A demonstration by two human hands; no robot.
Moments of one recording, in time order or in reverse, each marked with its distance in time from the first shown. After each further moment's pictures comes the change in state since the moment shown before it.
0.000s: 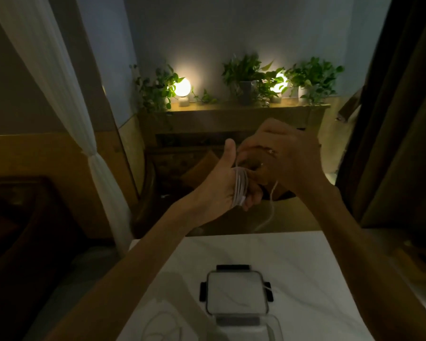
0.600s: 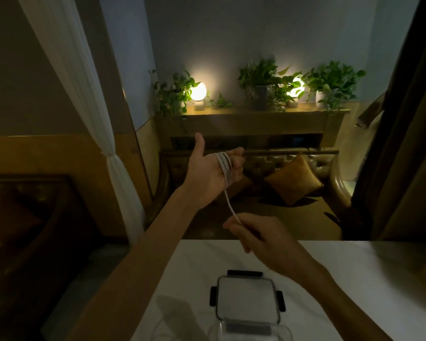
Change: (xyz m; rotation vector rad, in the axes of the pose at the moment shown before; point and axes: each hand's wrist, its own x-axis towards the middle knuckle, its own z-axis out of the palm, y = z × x) left_hand 0.005 0.007 -0.048 -0.546 0.183 0.084; right_hand -0.080 -0.075 0.047 0.666 -0.476 0.409
